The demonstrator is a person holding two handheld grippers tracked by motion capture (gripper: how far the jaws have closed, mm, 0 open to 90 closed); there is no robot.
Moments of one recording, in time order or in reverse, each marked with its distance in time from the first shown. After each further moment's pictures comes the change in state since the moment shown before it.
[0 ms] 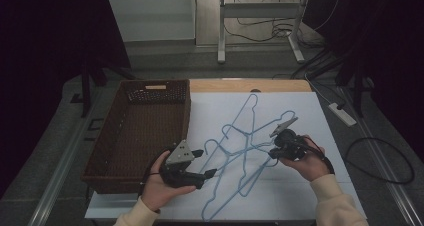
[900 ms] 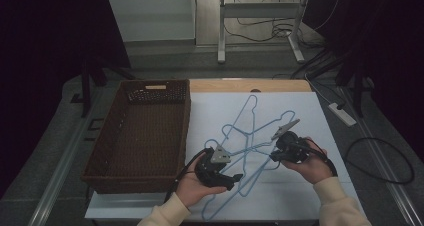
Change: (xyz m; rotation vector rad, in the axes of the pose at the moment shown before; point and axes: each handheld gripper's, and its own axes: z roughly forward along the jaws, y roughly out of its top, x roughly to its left) left arm -0.020 0.013 0.086 0.150 -0.021 0.033; right arm 0.004 -0.005 -0.006 0.003 0.015 -0.010
